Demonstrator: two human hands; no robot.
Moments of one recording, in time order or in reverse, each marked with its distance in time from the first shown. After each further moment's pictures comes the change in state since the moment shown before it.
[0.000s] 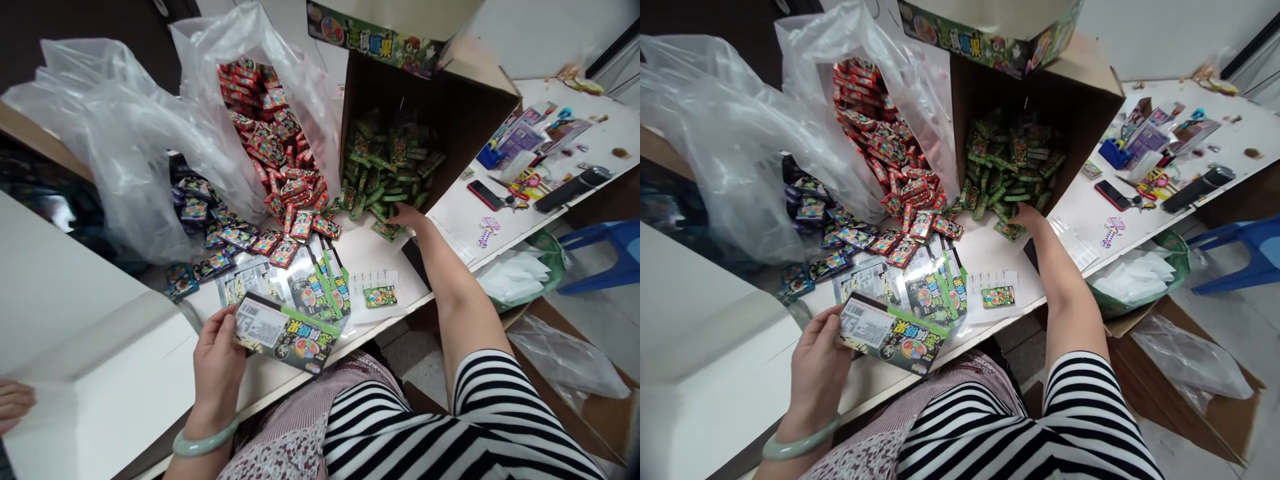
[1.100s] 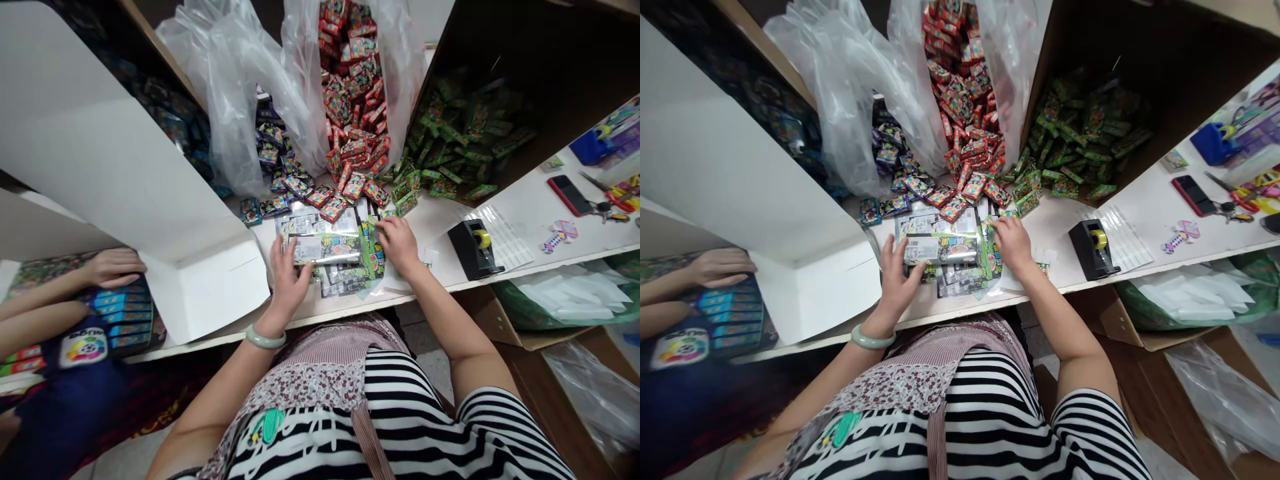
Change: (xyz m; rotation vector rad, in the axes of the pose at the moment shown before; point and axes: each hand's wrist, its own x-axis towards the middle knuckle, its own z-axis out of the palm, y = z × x) left_hand -0.003 -0.041 -0.023 0.859 -0.193 0.640; right_hand -0.169 -0.082 0.121 0.054 0.147 -0.660
